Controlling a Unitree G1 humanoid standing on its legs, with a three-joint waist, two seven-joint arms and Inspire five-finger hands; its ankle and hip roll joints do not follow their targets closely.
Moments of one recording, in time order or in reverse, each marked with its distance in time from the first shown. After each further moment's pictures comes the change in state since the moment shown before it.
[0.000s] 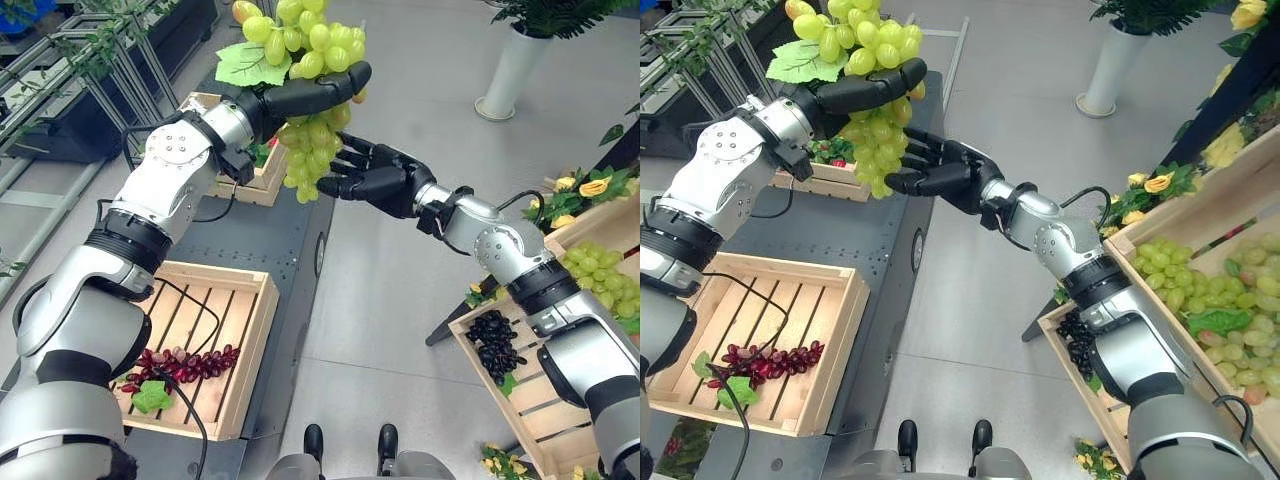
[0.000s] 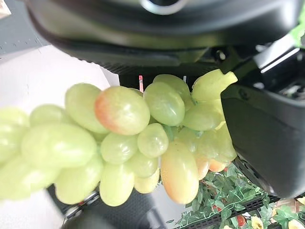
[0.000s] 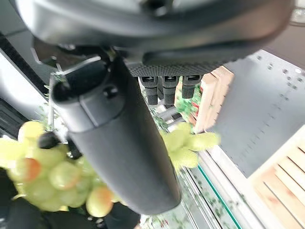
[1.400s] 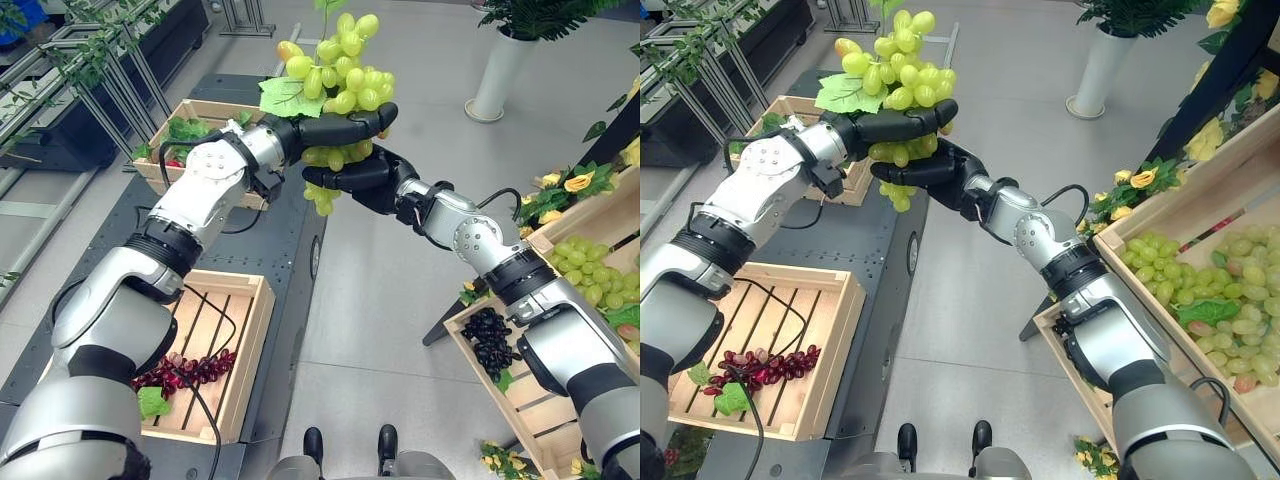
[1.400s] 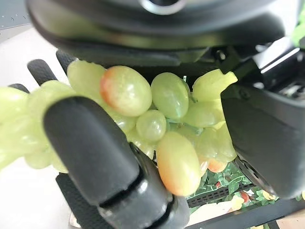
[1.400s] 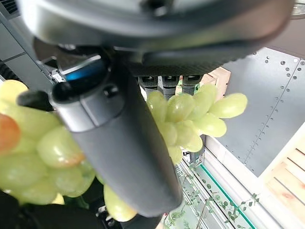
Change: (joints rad) left arm -0.002 -0.116 -0.057 0.041 0.060 -0.007 0.007; right arm -0.040 0.095 0.035 0.111 0.080 -0.003 -0.063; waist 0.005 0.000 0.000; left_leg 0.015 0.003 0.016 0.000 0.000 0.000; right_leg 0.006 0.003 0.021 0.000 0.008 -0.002
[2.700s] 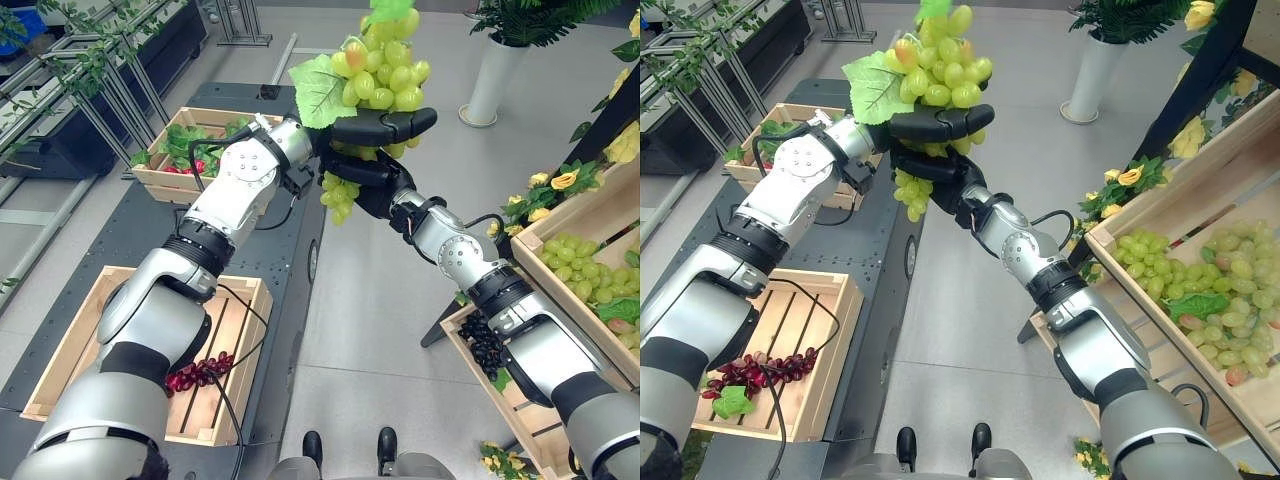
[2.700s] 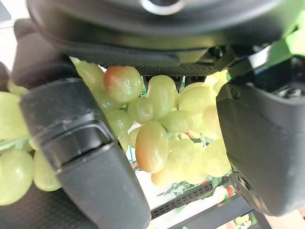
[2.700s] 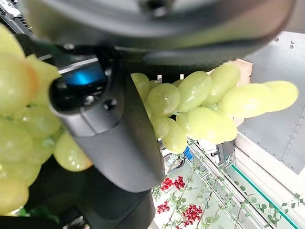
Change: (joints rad) left arm 0.000 -0.145 0.115 0.013 0.197 -0.028 0.063; right arm 0.060 0.081 0.001 0.072 0.038 -0.205 0.005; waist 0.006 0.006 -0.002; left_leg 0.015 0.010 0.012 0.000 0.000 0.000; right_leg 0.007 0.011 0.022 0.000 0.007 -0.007
